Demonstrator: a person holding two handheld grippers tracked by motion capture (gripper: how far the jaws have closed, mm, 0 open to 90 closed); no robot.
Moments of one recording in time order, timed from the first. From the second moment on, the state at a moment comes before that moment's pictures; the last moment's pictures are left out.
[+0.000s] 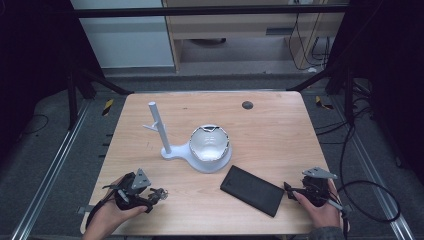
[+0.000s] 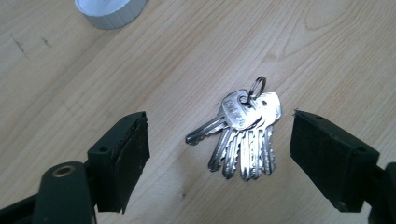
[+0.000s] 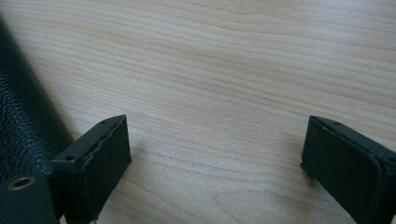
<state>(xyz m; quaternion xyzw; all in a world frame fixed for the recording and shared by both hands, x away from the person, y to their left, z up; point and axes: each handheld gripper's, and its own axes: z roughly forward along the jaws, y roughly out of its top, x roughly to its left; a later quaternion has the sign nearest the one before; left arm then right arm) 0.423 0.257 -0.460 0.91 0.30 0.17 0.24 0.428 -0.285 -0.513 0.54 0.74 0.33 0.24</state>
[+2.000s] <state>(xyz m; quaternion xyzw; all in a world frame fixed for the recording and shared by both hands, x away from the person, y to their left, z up) 0.446 0.237 -0.467 0.95 0.27 0.05 0.15 0.427 -0.285 -0.513 0.54 0.74 0.33 0.24</state>
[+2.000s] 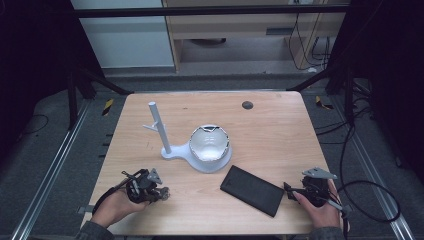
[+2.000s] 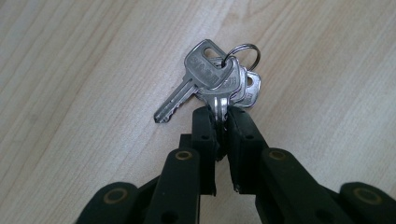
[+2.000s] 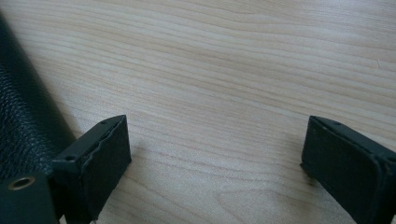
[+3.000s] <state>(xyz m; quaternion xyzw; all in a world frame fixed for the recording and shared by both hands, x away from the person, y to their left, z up) 0.448 0.238 -0.425 0.94 0.29 0.07 0.16 0.427 -0.285 -0.513 0.54 0.74 0.33 0.24</state>
